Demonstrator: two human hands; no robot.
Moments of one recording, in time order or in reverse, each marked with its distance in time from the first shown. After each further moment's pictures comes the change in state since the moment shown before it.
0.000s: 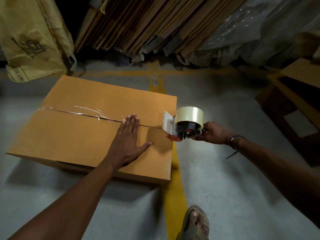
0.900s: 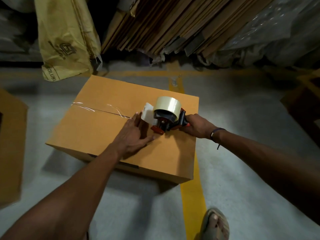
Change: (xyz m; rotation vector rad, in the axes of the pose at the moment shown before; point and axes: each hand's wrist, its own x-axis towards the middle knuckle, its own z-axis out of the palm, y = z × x) left_hand -0.006 -0.067 -0.042 -0.043 -0.154 0.039; right_hand 0.074 -0.115 0.050 -0.125 0.072 -0.231
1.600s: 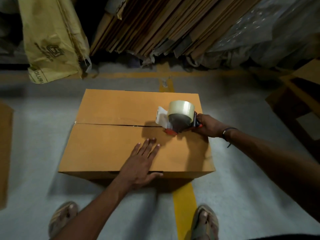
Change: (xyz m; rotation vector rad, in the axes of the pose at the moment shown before) left_hand -0.057 0.074 0.061 0.227 -0.131 0.158; right_hand -0.045 0.063 -0.037 -0.063 -0.037 0.125
